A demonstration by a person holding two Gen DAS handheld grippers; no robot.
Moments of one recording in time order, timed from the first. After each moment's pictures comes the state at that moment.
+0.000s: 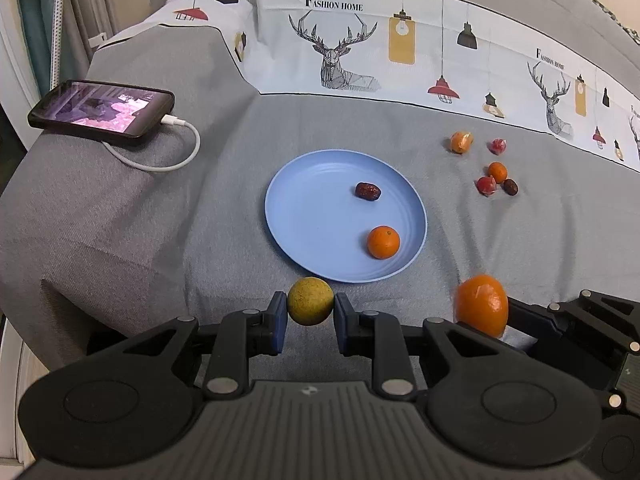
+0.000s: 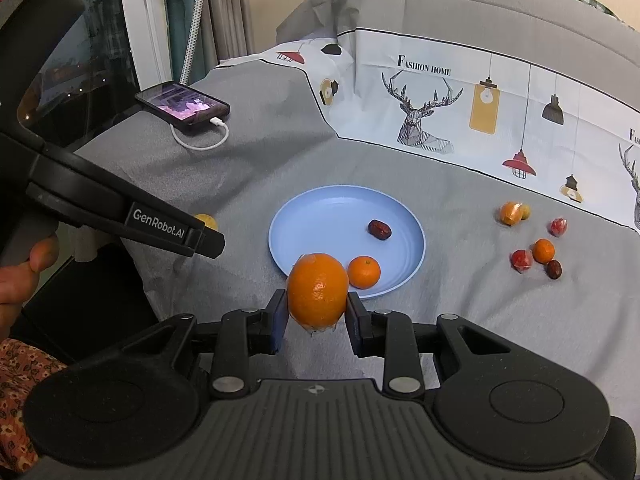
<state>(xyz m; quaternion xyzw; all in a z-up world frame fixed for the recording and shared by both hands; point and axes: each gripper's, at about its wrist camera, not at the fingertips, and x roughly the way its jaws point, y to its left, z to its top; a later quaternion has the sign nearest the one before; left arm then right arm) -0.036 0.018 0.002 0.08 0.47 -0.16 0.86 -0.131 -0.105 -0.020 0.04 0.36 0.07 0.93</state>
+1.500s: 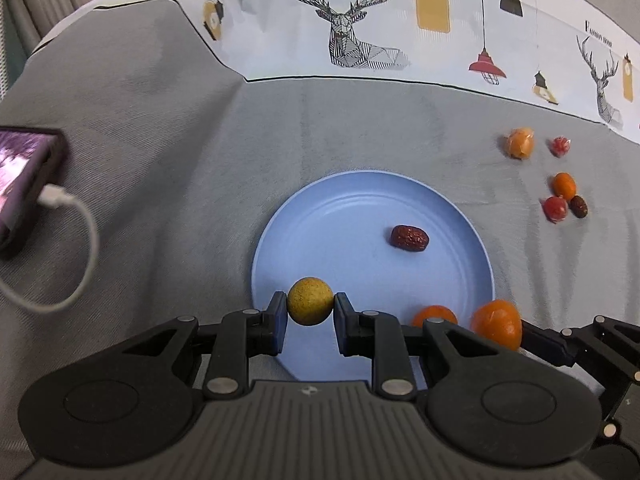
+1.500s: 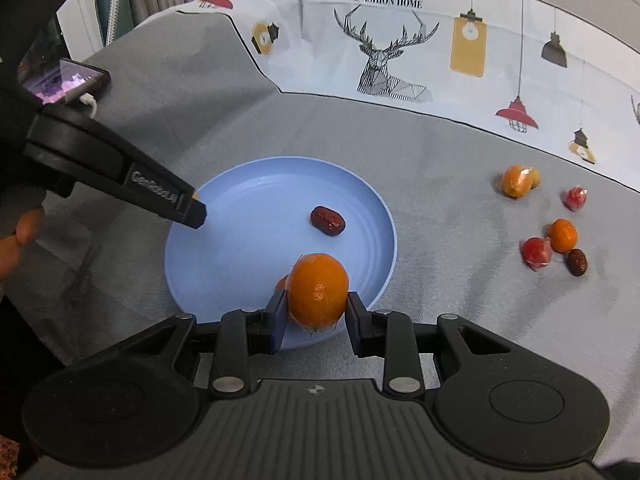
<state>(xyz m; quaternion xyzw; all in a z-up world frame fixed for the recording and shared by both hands) 0.104 -0.037 -0.067 0.12 0.51 -0.14 0.84 -0.001 -0.140 -0.092 0.06 0.42 0.03 0.90</state>
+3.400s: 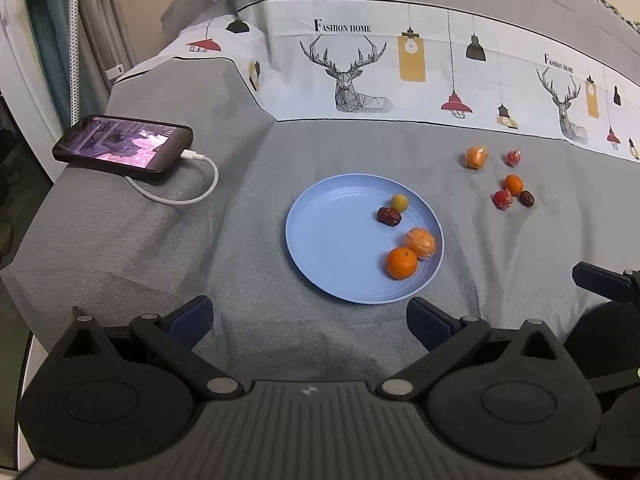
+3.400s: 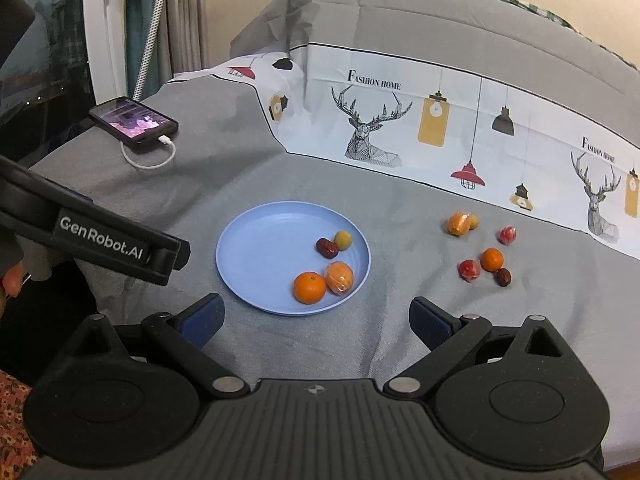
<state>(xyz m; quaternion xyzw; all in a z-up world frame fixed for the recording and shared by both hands) -0.042 0.015 0.015 0.11 0.43 -0.13 0.88 -0.132 -0.110 -0.009 0.02 0.33 0.00 0.94</state>
